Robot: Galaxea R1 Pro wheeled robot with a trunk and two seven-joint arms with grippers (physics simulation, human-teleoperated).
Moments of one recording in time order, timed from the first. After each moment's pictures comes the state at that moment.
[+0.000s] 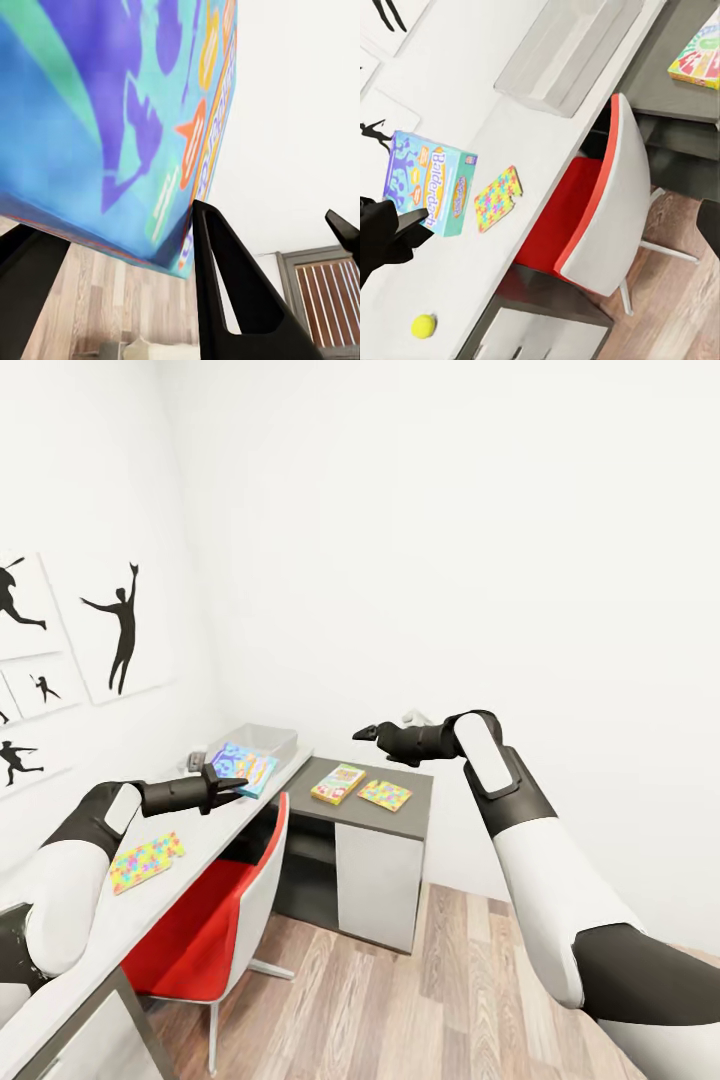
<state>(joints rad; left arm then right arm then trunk) -1.11 0.24 0.41 -0.43 0.19 1.03 -0.85 -1.11 0.12 0.11 -0.96 -0.93 1.05 -0.20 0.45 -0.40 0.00</state>
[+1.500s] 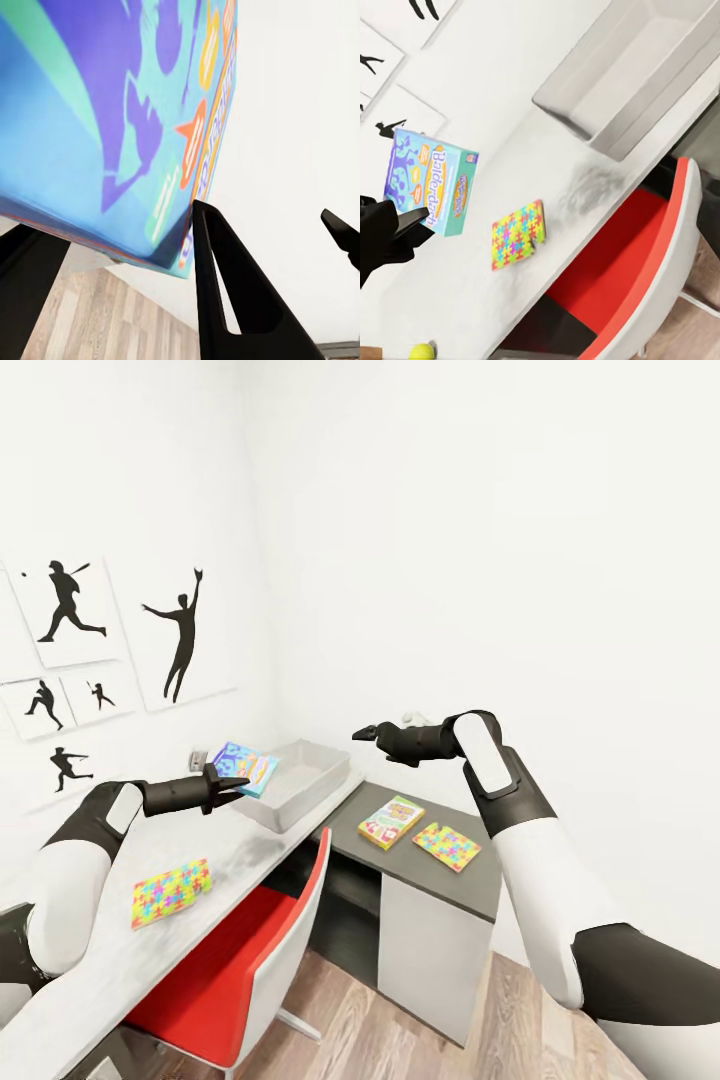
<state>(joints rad) -1.11 0.23 0.41 -0.43 0.20 1.03 -0.85 -1.11 0.12 0.11 -0.96 -0.93 1.05 -0.20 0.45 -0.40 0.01</state>
